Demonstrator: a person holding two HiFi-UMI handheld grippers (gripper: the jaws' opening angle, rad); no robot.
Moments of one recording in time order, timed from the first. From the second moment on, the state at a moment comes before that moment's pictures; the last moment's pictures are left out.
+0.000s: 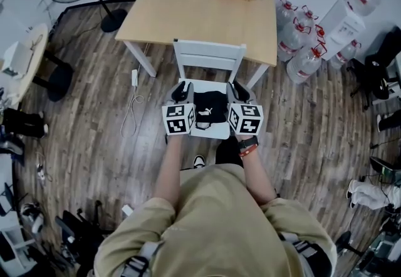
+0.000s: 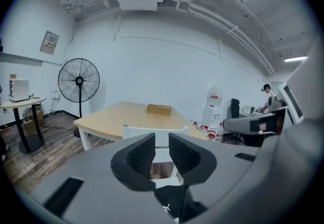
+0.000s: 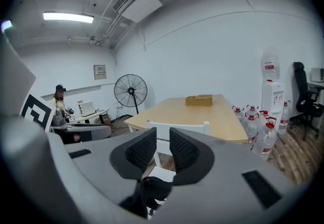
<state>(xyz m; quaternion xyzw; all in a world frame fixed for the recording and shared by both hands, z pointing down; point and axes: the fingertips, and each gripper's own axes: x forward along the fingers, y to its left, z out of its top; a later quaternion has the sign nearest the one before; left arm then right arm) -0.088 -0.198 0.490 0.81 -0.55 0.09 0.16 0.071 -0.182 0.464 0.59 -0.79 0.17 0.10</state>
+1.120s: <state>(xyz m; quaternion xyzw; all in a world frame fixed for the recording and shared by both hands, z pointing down) -0.088 -0.192 0.431 0.83 -0.55 0.05 0.10 0.084 -0.180 0.419 0.60 -0.79 0.11 0.05</state>
